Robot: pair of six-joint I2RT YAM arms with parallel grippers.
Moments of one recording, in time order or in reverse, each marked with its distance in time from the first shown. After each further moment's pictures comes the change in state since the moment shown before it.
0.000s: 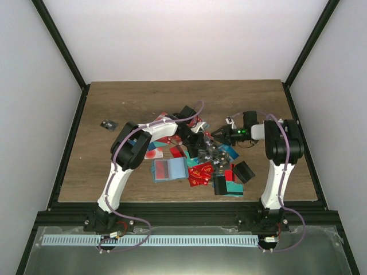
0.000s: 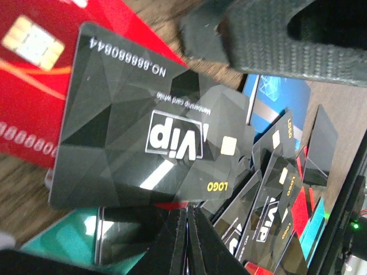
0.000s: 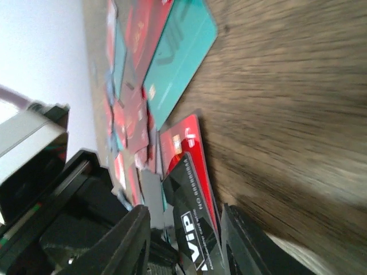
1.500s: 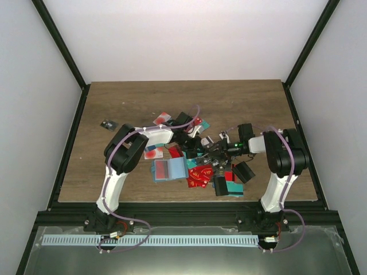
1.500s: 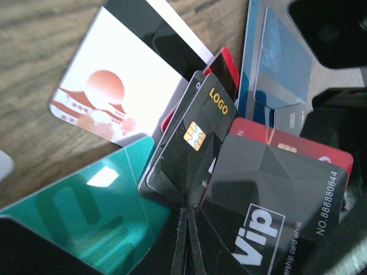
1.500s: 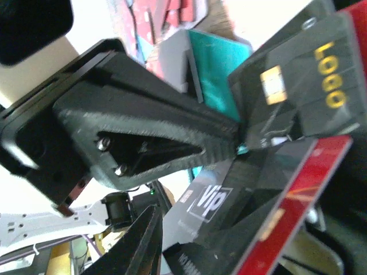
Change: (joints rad) left arm -0.012 -0.117 -0.238 0.218 -0.044 -0.120; right arm 0.101 -0.219 -0.298 0.050 -0.123 0.129
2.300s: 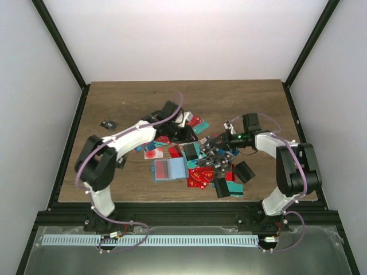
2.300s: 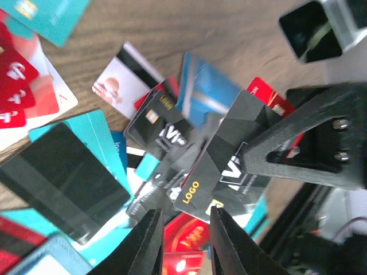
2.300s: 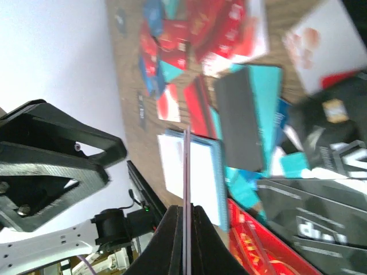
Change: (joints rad) left arm 0.008 -0.320 -0.094 -0.136 -0.126 -0.092; right arm 0.000 -0.215 0.072 -0.266 0.171 -0.030
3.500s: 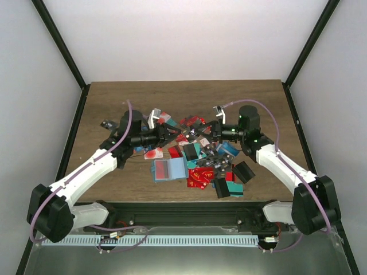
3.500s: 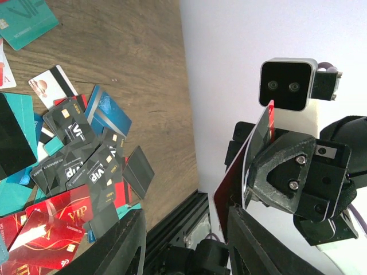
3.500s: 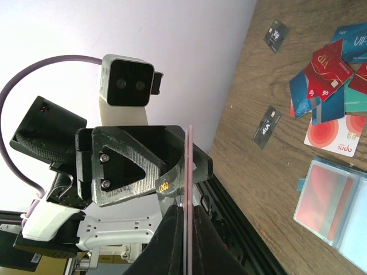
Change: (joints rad) left arm 0.108 -0.661 -0.458 0.364 0.093 -0.531; right arm 0.230 -0.379 -0.016 0.429 0.030 0.440
